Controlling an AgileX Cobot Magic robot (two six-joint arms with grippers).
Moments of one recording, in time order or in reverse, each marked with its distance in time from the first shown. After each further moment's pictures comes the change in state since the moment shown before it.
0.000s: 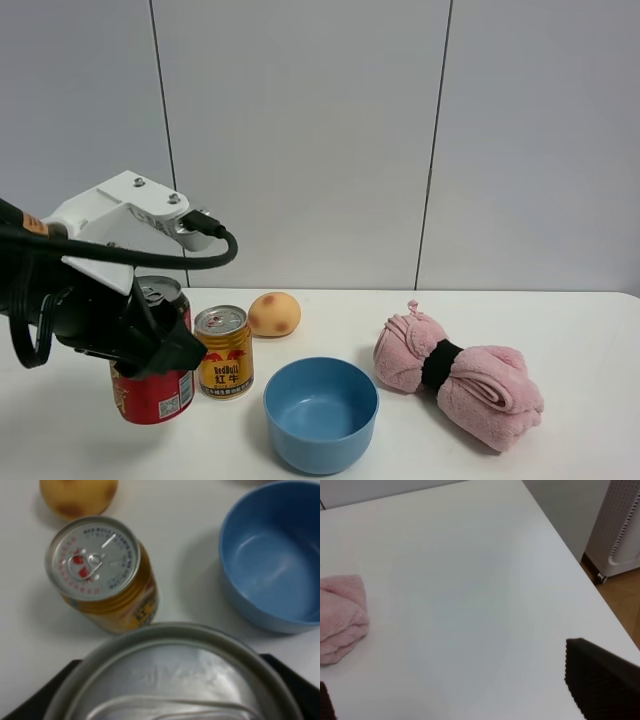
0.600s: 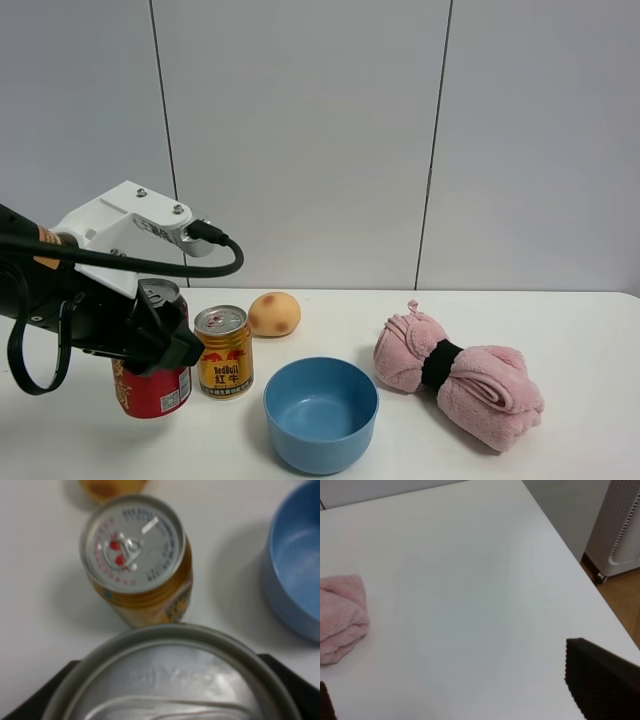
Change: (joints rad) left arm 0.007 0.049 0.000 0.547 -0.085 -0.558; right arm 0.000 0.000 0.000 0.000 0.000 0.000
